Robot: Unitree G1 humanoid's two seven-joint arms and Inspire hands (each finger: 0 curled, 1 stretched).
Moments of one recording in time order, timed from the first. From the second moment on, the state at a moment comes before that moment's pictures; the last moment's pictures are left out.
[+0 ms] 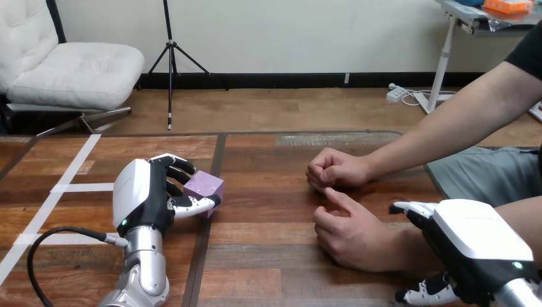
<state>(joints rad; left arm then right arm) -0.59 0.22 -0.21 1.30 0.43 -0.44 0.61 0.32 -0.45 -0.04 -0.46 -0.94 0.02 0.38</state>
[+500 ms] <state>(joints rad) -0.59 0.22 -0.21 1.30 0.44 -0.47 0.62 0.27 -0.50 -0.04 -0.46 -0.97 0.04 0.43</state>
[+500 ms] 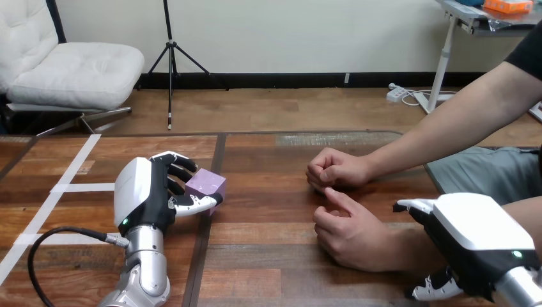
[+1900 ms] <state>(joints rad) -0.55 0.22 -0.21 1.26 0.44 -0.54 0.63 0.14 -0.55 0.04 -0.35 -1.04 0.06 0.47</state>
